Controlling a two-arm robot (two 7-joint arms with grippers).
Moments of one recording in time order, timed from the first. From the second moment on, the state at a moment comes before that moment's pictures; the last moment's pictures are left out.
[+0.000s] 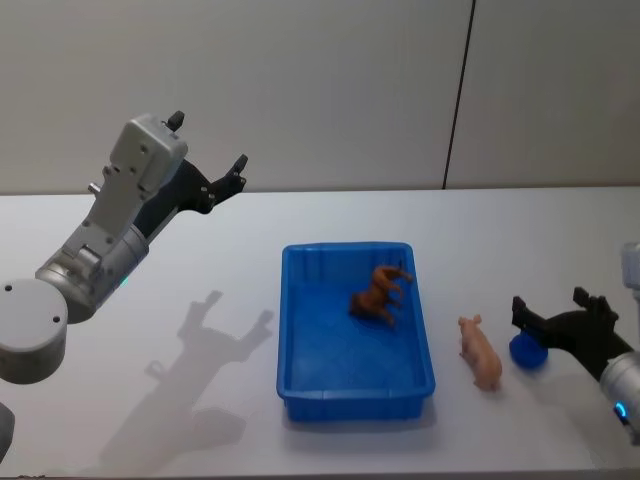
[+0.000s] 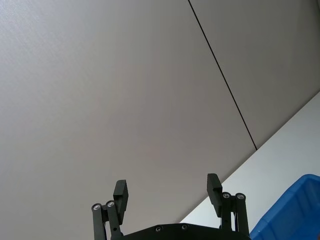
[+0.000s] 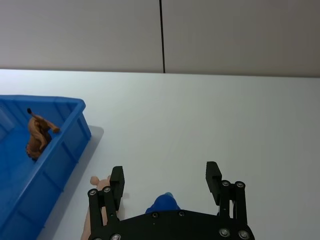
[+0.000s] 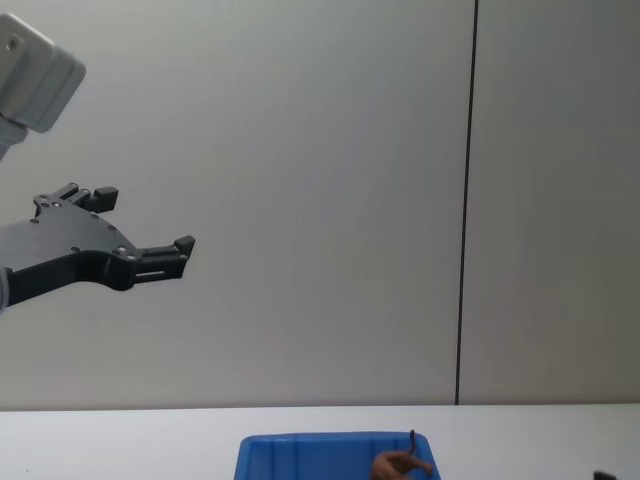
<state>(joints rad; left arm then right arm) -0.28 0.46 0.29 -1.49 -0.06 -0.09 -0.18 0.06 0.29 -0.21 -1.41 0.34 0.14 0.08</state>
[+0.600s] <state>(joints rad) -0.28 0.47 0.29 -1.49 -0.06 -0.09 -0.17 0.09 0.27 -0.23 -1.29 0.32 0.13 0.10</state>
